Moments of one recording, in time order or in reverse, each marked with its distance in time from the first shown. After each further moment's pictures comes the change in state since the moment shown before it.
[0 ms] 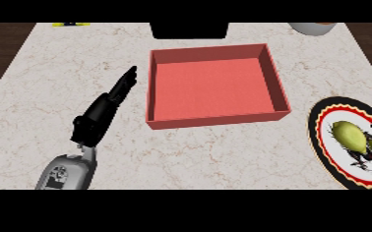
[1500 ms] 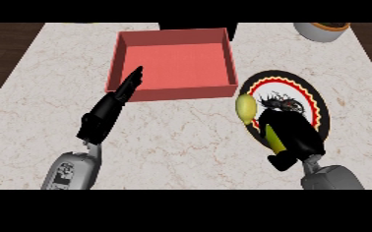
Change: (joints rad) left arm -0.019 -0.042 0.025 0.034 -0.040 -0.055 -0.012; right arm -0.150 0.388 0.431 -0.252 0.479 -0.257 -0.128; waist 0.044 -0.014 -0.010
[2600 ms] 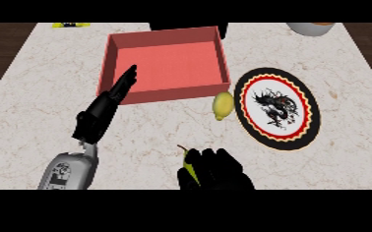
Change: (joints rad) left arm 0.005 0.001 0.027 -0.004 -0.009 0.015 0.004; right arm -0.147 0.279 0.623 -0.577 0.374 0.060 0.669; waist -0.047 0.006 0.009
